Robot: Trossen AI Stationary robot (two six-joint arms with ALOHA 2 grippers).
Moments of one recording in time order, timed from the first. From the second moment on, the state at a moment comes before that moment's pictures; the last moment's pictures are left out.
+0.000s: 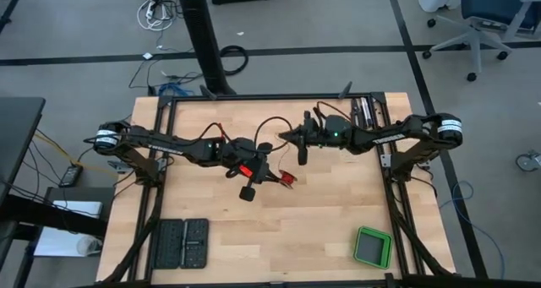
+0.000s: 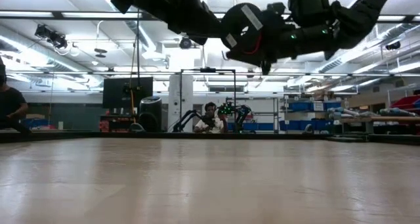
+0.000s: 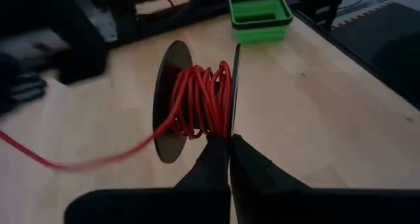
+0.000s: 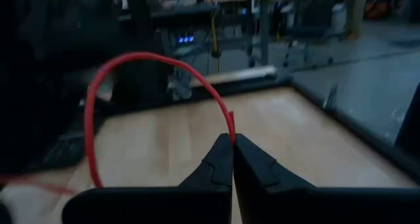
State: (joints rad) left arm -0.03 1.54 1.01 0.02 0.21 0.26; right arm -0.23 1.48 0.61 0.80 -0.07 0.08
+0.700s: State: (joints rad) left arm -0.03 1.54 0.98 -0.39 -0.15 0.15; right arm -0.22 1.14 0.62 0.16 -0.23 0.06
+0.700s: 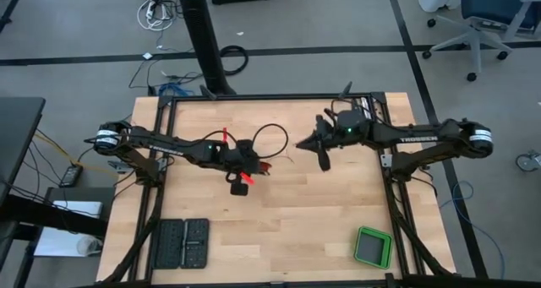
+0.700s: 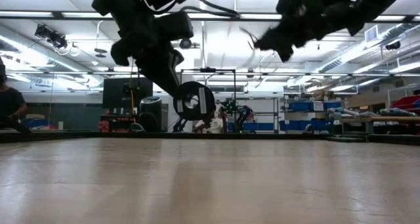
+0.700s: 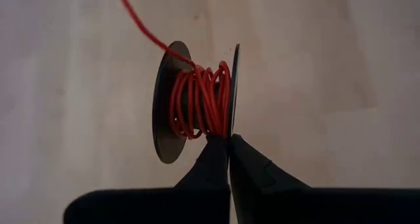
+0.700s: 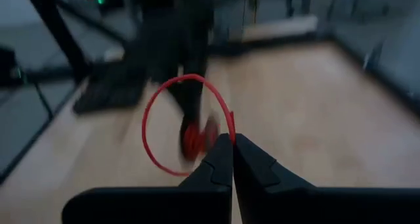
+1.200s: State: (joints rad) left arm -0.03 1.54 1.02 -0.36 -0.20 0.26; right arm -0.16 1.24 0.62 -0.38 -0.12 0.22
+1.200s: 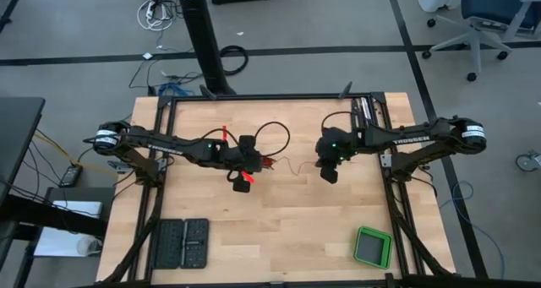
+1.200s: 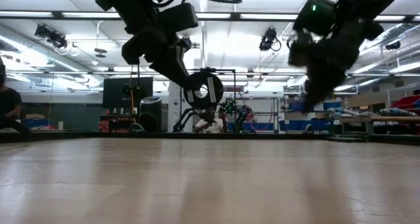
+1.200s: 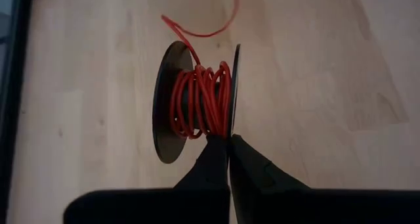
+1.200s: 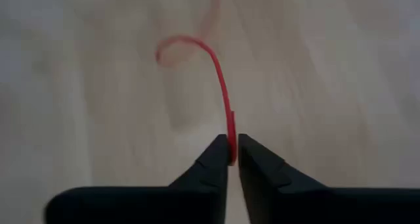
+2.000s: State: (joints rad) left arm -0.03 1.54 1.07 -0.27 -0.05 0.32; right arm -0.09 1.26 0.62 0.10 -0.10 -0.09
